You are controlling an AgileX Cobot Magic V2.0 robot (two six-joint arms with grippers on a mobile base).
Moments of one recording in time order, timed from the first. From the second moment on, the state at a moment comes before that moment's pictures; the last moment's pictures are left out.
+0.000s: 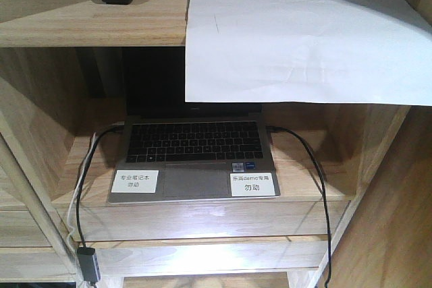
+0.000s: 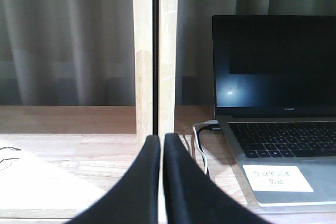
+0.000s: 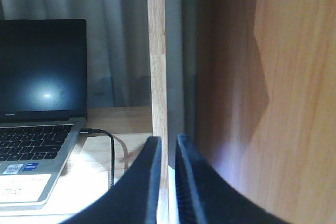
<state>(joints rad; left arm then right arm) 0.00 -0.01 0.03 0.09 0.12 -0.11 -0.03 -0.01 0.03 -0.04 0.09 0.04</state>
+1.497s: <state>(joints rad) 0.00 -0.01 0.03 0.09 -0.17 -0.11 -0.03 -0.01 0.03 -0.04 0.09 0.04</state>
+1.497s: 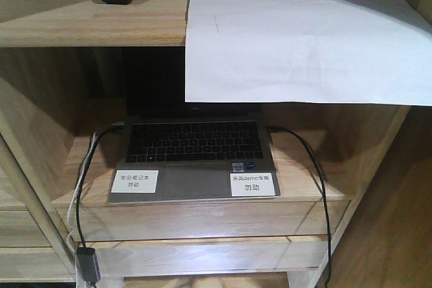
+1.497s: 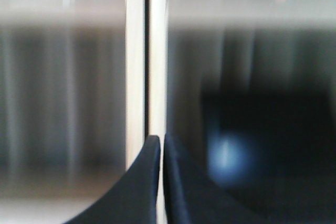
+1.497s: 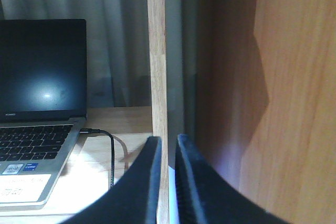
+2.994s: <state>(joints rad) 0.00 0.50 -0.69 0.06 0.33 -0.14 -0.03 -0.01 0.03 -0.04 0.09 0.04</state>
